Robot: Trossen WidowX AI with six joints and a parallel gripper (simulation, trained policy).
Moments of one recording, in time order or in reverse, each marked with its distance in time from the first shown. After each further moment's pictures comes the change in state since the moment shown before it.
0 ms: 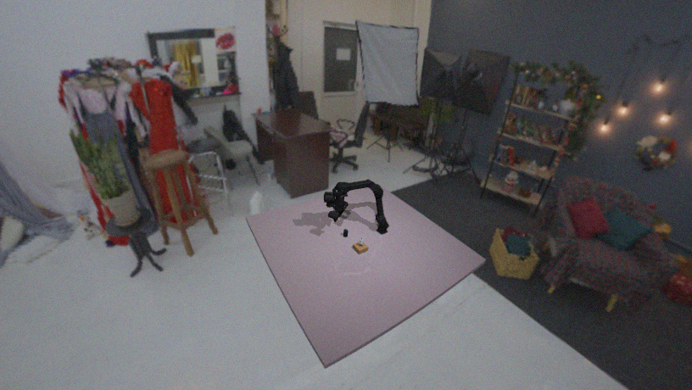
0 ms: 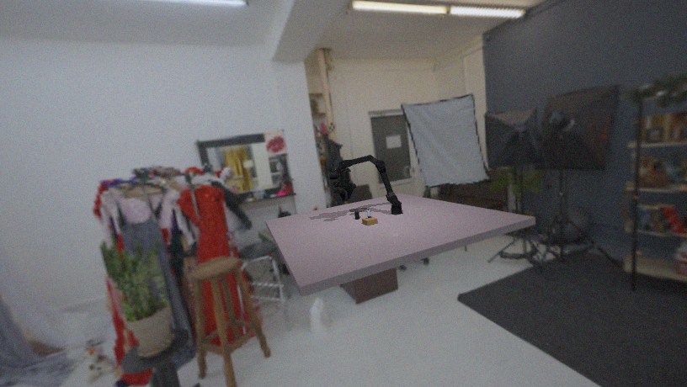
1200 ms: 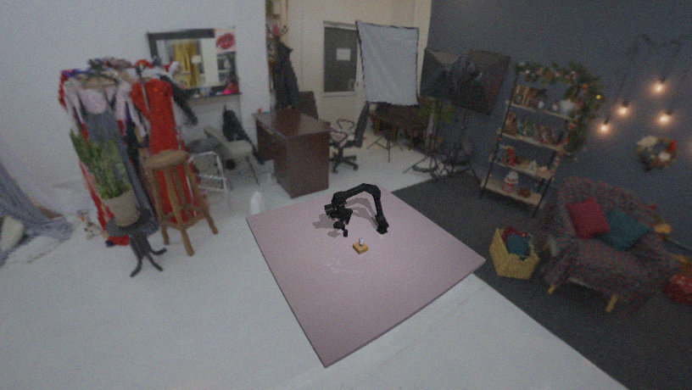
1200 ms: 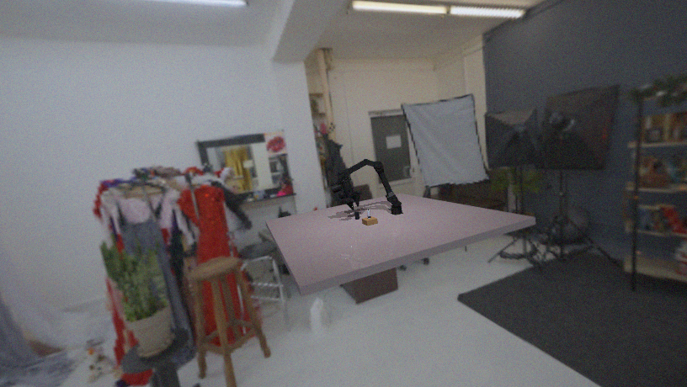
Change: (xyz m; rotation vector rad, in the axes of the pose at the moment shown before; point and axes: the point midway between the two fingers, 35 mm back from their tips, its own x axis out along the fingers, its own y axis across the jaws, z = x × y) arm 0.061 -0.012 -0.054 0.017 0.289 -0.115
